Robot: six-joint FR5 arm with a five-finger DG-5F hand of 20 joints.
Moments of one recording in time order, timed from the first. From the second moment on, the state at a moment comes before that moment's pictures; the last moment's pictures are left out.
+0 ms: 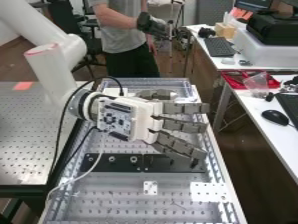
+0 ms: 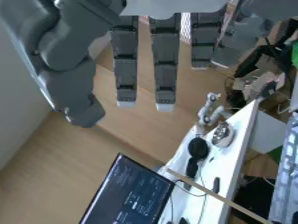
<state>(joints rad) 1.48 -2.03 -1.83 -2.26 -1.13 0.24</state>
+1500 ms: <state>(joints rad) 1.50 -2.23 -1.58 -2.53 -1.10 0.38</state>
